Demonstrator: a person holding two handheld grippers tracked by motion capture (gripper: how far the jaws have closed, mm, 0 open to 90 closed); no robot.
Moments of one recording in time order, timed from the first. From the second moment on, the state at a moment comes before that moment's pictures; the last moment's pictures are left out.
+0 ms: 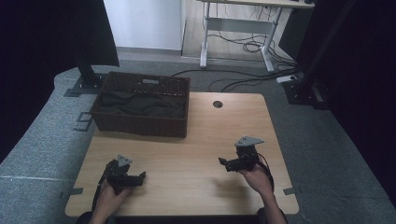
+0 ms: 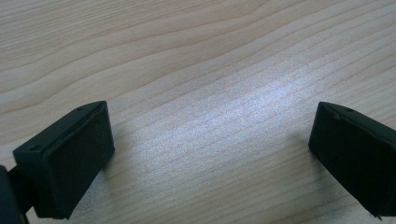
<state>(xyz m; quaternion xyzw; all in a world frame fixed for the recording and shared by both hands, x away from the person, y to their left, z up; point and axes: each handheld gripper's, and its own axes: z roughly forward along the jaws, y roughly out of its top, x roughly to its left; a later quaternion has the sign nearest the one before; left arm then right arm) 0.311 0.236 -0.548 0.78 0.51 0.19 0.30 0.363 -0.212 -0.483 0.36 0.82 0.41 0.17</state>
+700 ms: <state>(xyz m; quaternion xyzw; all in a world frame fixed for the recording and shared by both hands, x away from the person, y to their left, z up) 0.311 0.236 -0.548 0.78 0.51 0.19 0.29 0.383 -0.182 -0.465 0.32 0.84 0.41 0.16</state>
